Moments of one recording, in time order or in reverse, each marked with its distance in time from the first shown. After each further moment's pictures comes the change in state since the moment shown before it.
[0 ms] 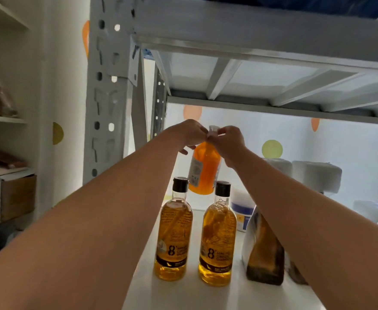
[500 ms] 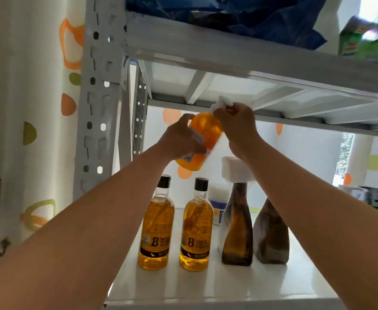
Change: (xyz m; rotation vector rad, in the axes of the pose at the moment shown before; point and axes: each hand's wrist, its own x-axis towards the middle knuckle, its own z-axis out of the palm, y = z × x) left_hand -0.034 0.005 0.017 -0.029 0.159 0.307; right_hand -0.034 -0.049 -0.072 0.193 0.138 -0.172
